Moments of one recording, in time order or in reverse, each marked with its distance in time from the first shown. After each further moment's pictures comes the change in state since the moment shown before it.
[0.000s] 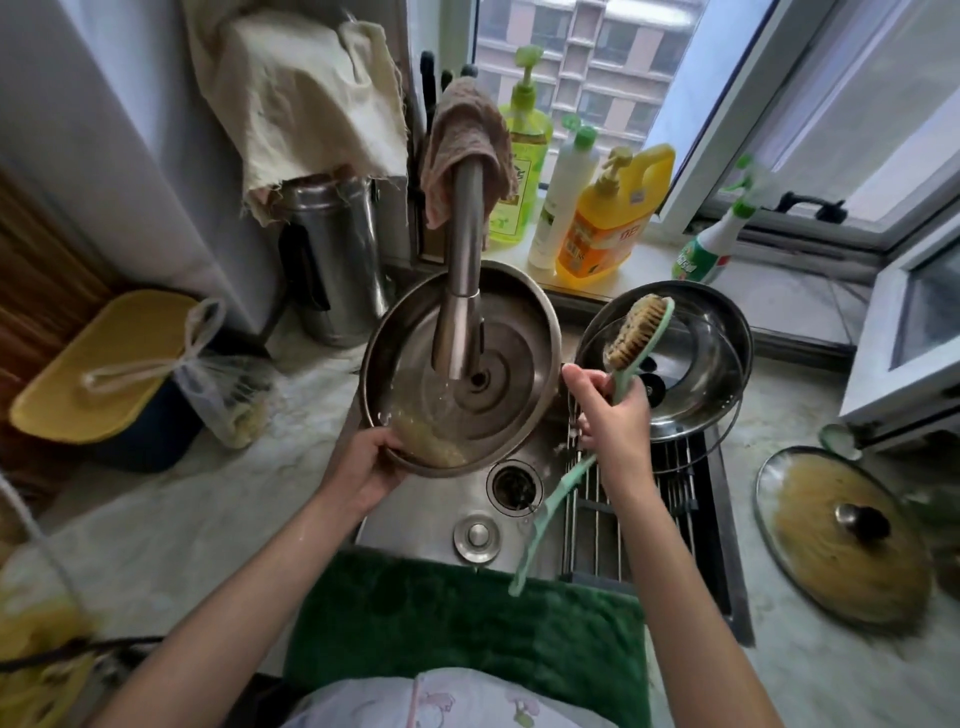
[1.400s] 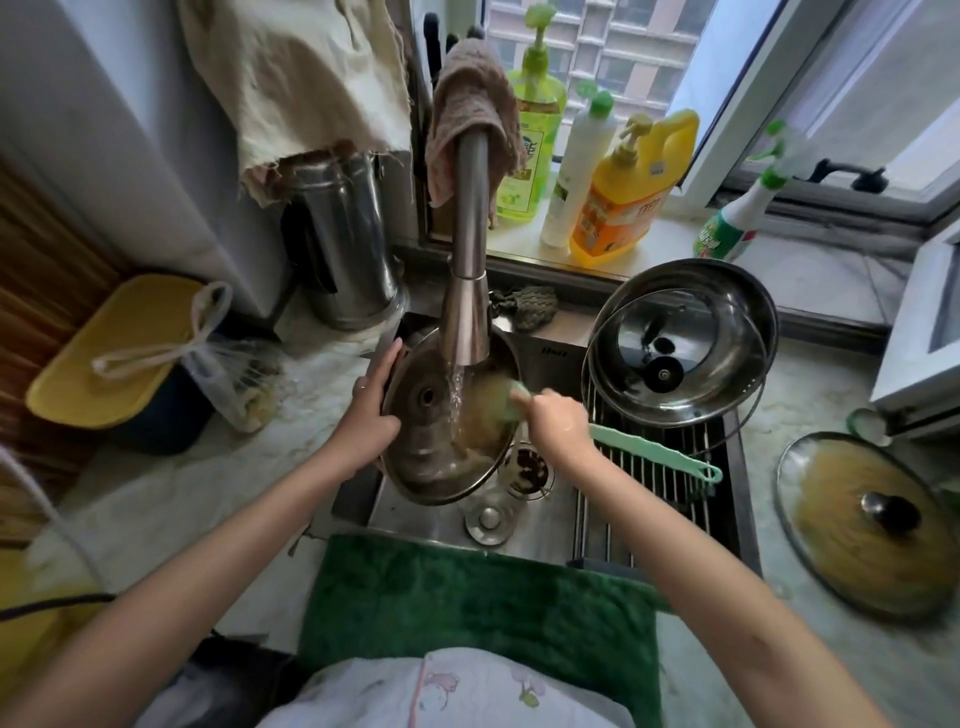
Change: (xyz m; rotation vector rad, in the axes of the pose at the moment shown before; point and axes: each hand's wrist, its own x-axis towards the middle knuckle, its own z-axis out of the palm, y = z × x) left_hand 0.014 0.024 -0.010 1.048 0.005 0.456; right_hand 0.050 0.075 0.054 -1.391 -0.454 -0.339
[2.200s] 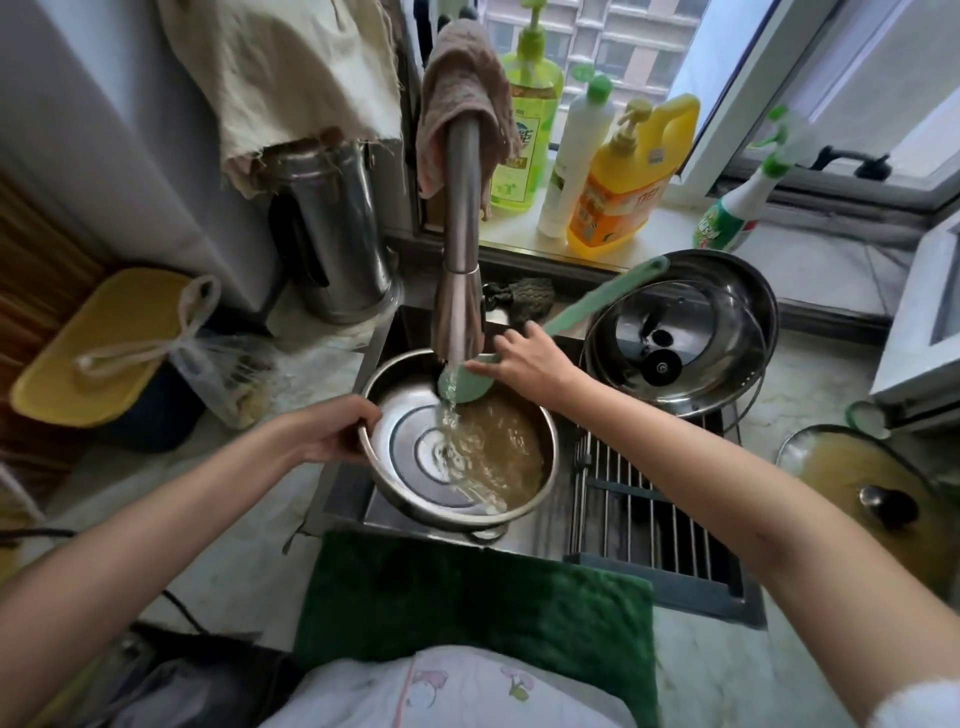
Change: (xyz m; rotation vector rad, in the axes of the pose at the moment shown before) left_hand 0.001 0.015 -0.021 -0.352 -0.334 -0.609; right_hand 0.047 -0.001 -0.049 -0.598 0.275 -0.691
